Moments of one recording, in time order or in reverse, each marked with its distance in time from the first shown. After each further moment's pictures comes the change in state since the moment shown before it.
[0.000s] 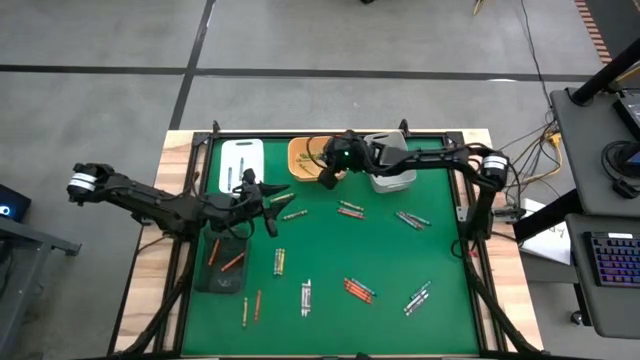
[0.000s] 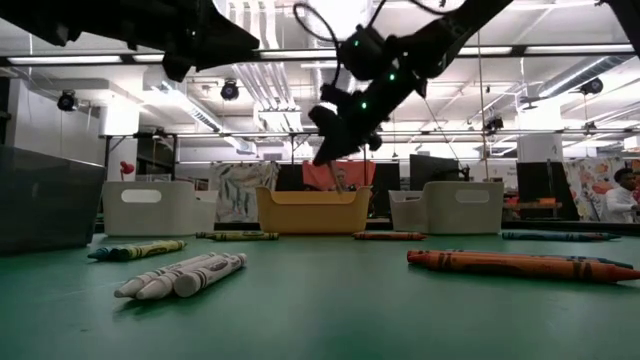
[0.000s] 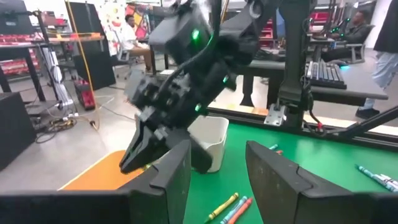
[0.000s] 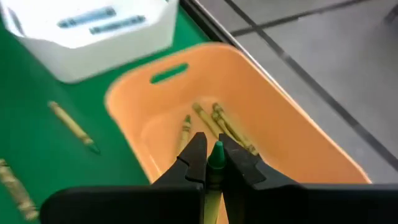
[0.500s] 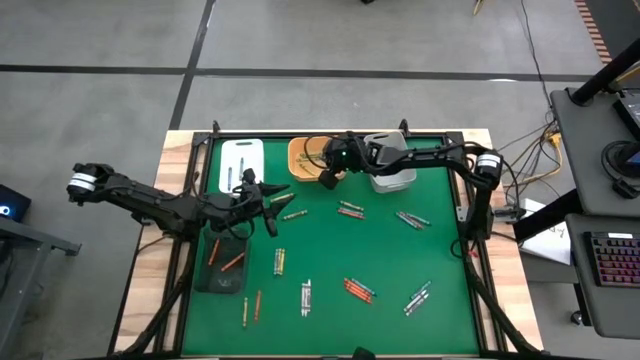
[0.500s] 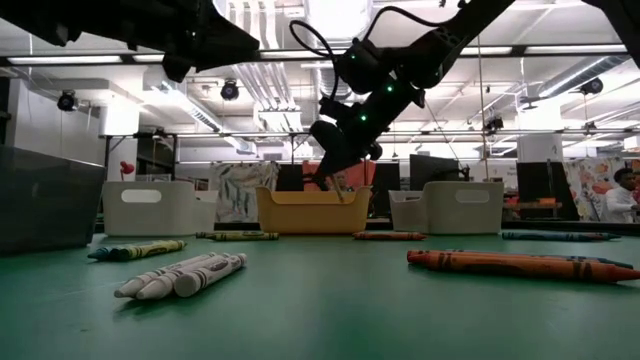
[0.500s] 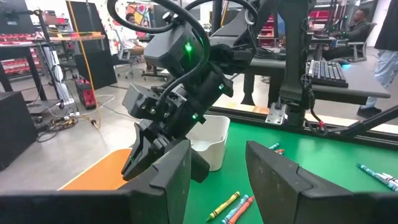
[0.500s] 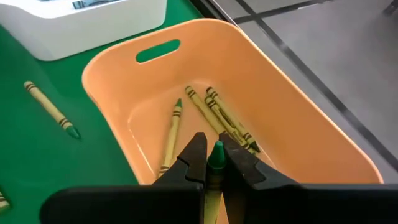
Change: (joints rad) left arm 0.001 0.000 0.000 -0.006 -0.002 0.000; right arm -0.020 0.036 0.000 0.001 -0.002 -0.029
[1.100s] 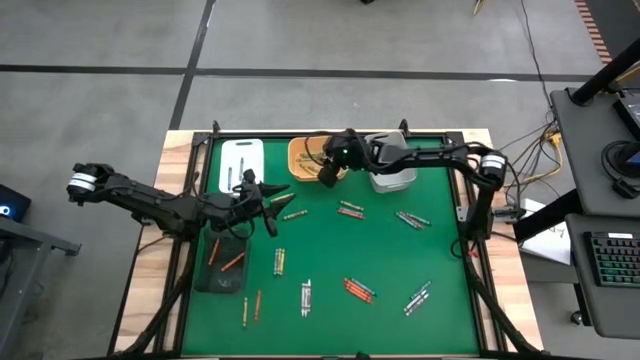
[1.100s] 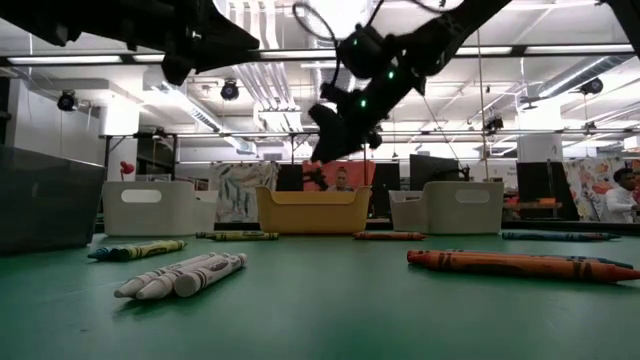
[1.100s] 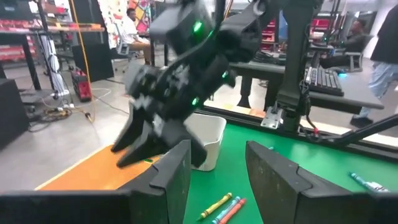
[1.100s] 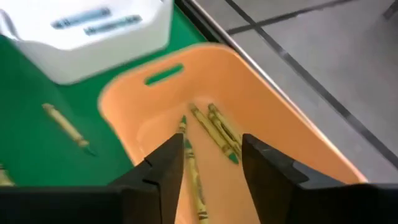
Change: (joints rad) left arm -0.004 0.000 0.000 -0.001 0.001 -0.071; right arm 0.018 -0.049 0.022 -0.031 -0.001 0.034
